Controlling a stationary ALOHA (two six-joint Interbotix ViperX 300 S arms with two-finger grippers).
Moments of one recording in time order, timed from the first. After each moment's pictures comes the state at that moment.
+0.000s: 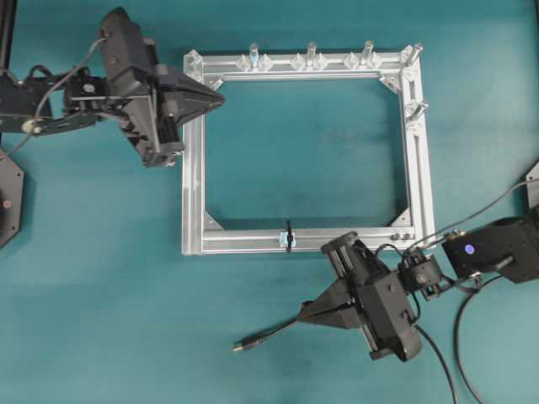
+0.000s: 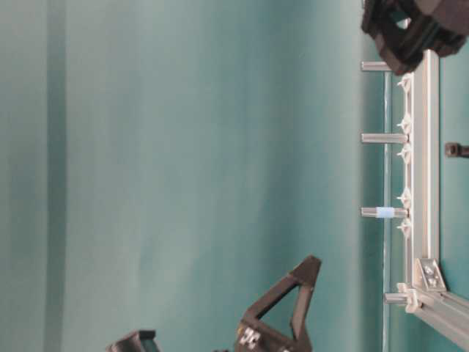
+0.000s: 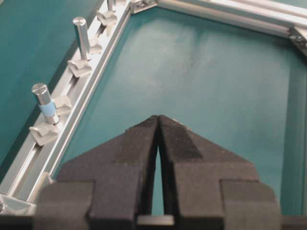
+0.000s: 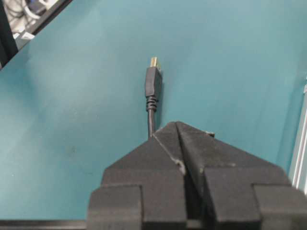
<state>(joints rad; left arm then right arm) 0.26 -0.26 0.92 -0.06 -0.26 0.00 0.32 0.15 0.82 -0.11 -0.60 0.11</state>
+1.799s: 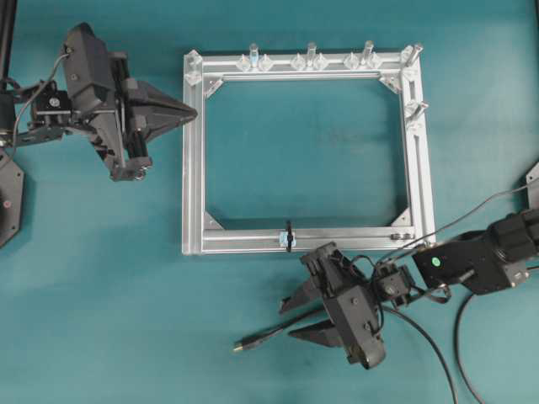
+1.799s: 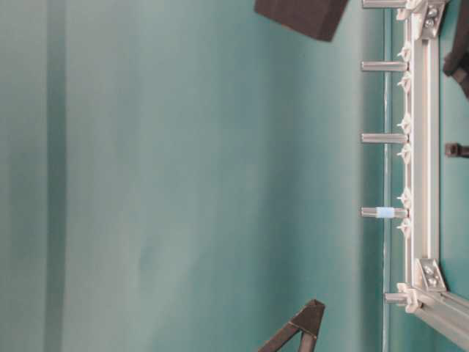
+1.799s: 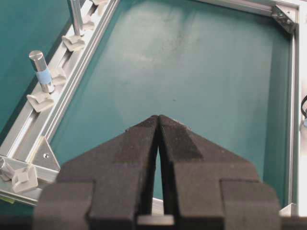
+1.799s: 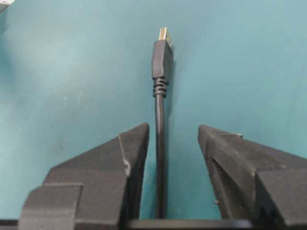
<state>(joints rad) 0.23 -0.37 1.04 -0.06 -0.26 0.00 0.33 0.31 0.71 -0.11 -0.57 0.11</state>
